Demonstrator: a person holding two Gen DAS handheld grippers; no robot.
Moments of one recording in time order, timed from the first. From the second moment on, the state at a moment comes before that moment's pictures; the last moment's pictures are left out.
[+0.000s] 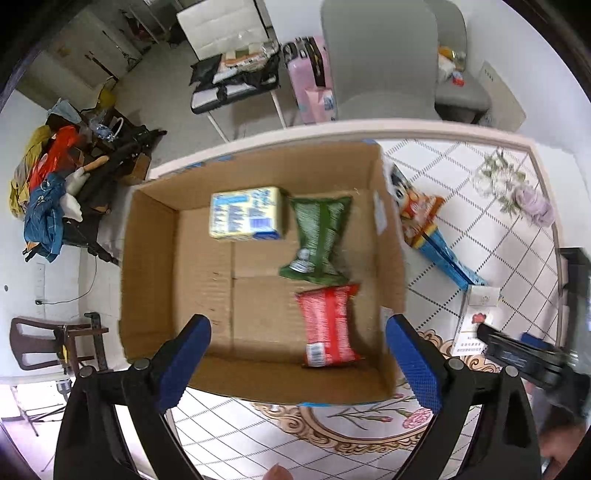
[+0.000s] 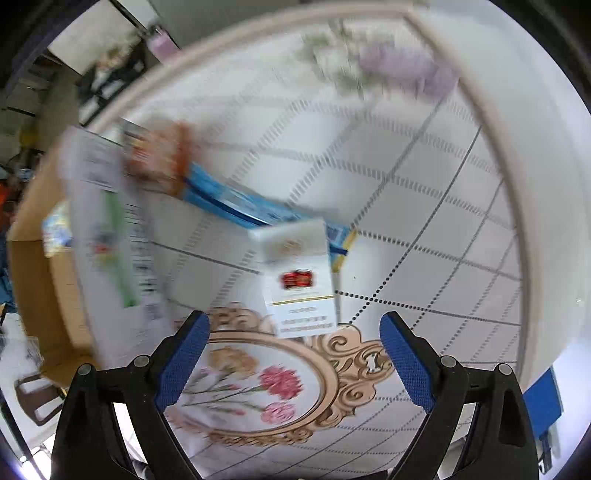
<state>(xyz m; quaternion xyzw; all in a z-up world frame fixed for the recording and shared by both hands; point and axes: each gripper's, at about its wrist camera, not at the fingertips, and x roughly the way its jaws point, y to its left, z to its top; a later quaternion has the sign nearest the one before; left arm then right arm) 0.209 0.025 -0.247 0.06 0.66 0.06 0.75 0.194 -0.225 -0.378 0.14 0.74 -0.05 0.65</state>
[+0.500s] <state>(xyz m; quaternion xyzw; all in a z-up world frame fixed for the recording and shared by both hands) 0.240 -0.084 -0.288 -0.04 0.72 -0.03 0.69 0.192 -0.309 -0.396 0.18 0.75 -0.04 0.64</state>
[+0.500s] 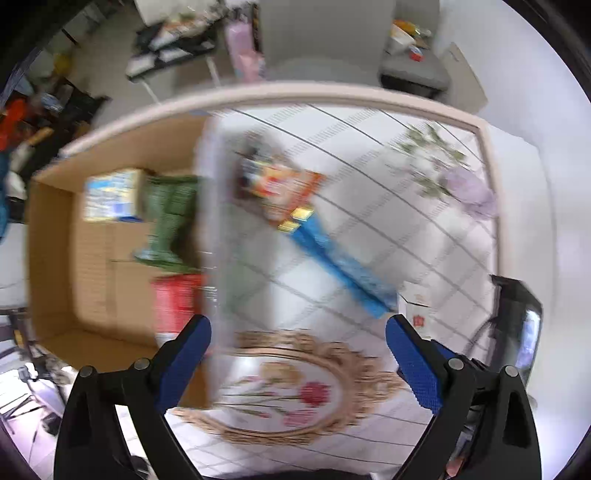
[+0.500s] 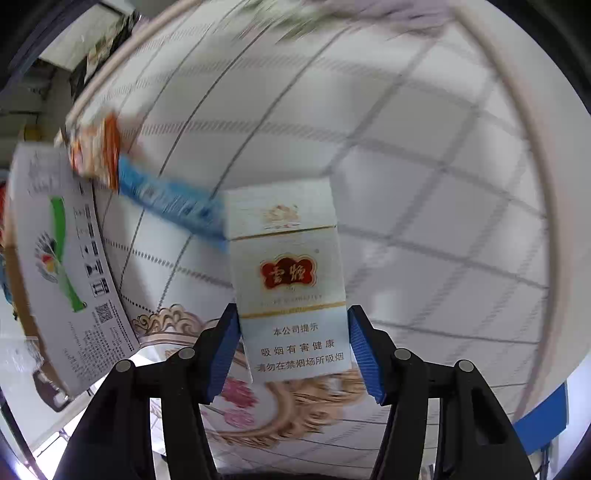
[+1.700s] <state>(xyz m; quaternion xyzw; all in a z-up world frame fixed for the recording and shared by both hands) 0.234 -0.152 -0.289 0.00 0.69 -0.11 0.71 0.207 -0.359 -0.309 0.19 0.69 0.00 0.69</state>
